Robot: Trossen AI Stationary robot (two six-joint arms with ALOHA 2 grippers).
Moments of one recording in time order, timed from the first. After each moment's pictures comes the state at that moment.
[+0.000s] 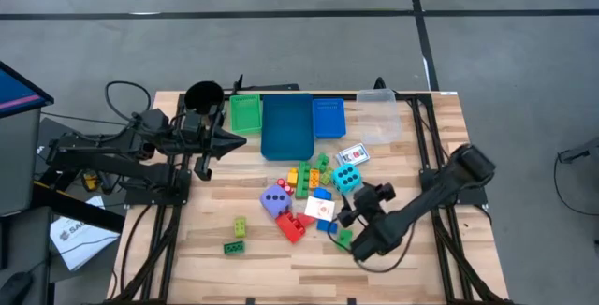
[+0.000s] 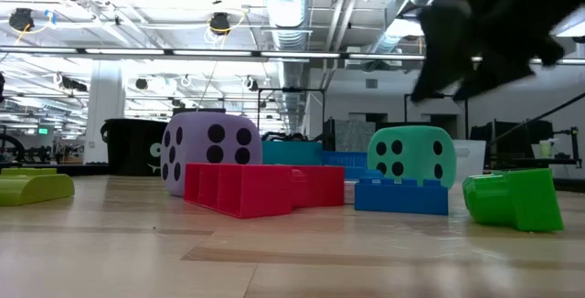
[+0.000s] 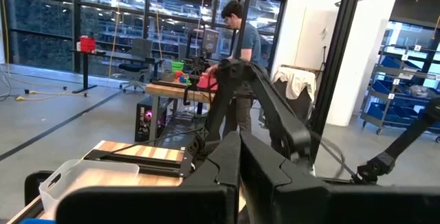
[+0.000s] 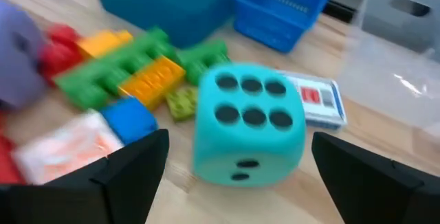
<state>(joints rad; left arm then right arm) 0.00 0.73 0.79 0.10 0.00 -0.14 0.62 1.86 1.15 -1.15 0.99 1.75</state>
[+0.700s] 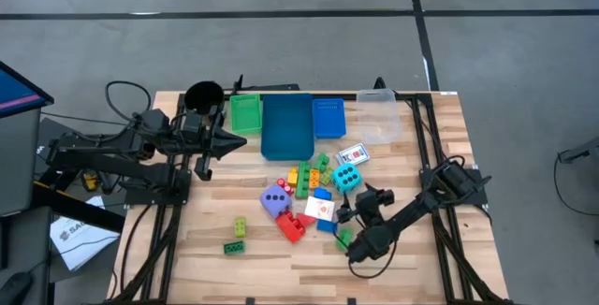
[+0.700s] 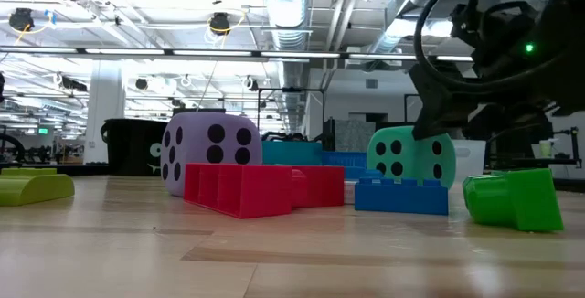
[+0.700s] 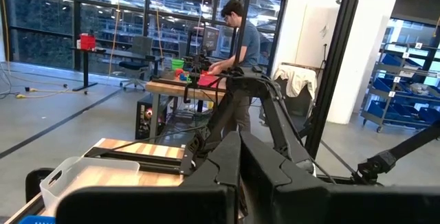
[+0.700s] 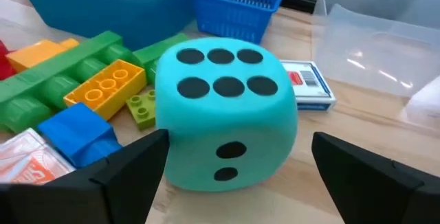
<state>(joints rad) 0.00 0.73 0.79 0.09 0.00 -0.14 0.64 2.03 1.16 -1.24 1.06 2.10</state>
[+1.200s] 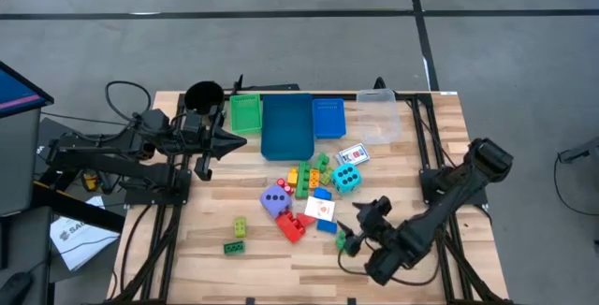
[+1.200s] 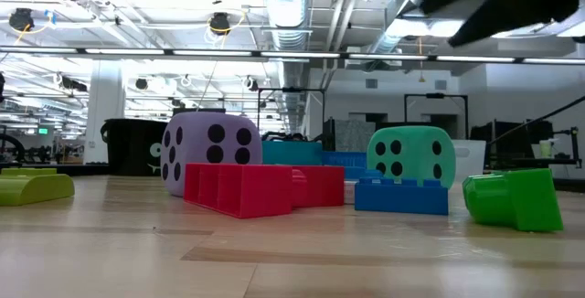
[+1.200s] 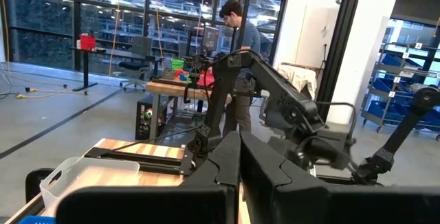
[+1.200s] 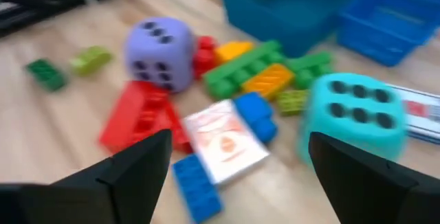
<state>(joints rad) 0.00 0.73 0.79 0.09 0.00 -0.14 0.78 1.69 1.19 -0.83 1.00 1.40</state>
